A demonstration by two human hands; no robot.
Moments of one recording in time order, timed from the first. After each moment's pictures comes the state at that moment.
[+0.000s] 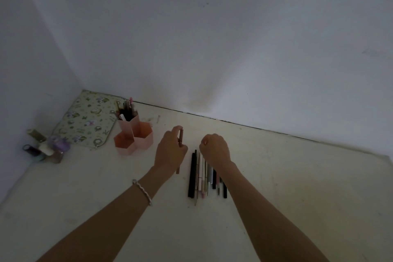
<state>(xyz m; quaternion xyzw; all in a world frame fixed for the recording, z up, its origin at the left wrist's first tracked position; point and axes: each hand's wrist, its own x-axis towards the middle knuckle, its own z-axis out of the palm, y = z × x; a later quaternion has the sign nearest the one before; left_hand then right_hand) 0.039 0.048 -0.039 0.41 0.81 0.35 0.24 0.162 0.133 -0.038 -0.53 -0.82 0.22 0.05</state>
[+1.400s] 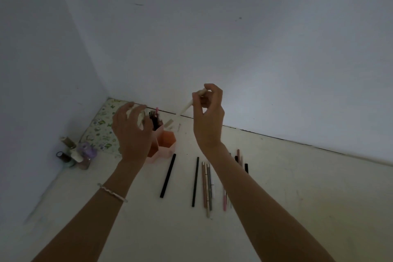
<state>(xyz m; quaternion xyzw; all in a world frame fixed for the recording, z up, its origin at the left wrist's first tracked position) -0.097 0.012 -0.003 0.34 0.81 0.46 -0.13 0.034 0.110 0.055 -0.31 -0.69 0.38 0.53</state>
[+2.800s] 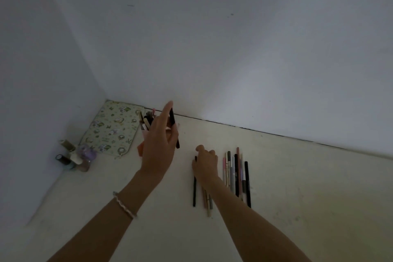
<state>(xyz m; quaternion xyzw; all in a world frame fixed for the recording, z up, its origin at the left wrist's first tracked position) -0.032 0.010 0.022 0.46 0.73 0.51 0.03 0.086 0.086 -0.084 -0.53 -0.81 0.26 0.02</state>
